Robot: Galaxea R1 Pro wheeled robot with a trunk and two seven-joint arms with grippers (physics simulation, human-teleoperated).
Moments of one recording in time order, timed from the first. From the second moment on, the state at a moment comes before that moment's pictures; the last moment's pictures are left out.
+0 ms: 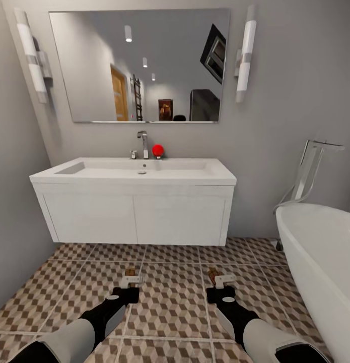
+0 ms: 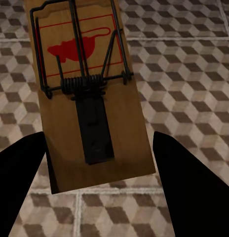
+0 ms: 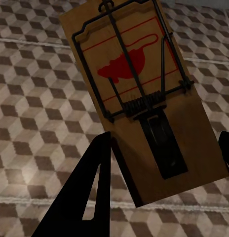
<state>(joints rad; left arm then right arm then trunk) -0.71 -0.03 -0.58 -0.20 0.54 0.00 0.12 -0.72 0.12 0.15 -0.13 -0.04 -0.06 -0.20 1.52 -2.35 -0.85</state>
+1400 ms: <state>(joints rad) -0.71 -0.03 -0.57 -0.20 0.54 0.07 0.13 -0.72 0.12 0.15 -0.11 -0.04 -0.06 -0.20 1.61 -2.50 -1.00</state>
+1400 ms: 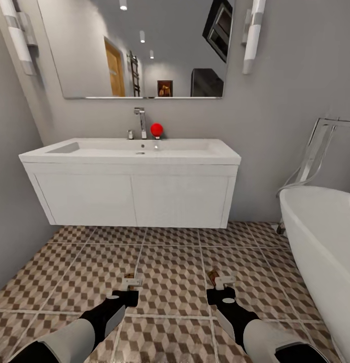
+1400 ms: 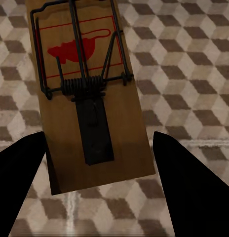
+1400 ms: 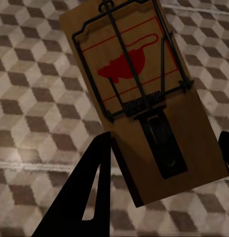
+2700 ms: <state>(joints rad) -0.71 -0.03 -0.57 -0.20 0.54 0.07 0.13 -0.72 0.12 0.15 -0.11 -0.04 -0.06 -0.20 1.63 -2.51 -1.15</state>
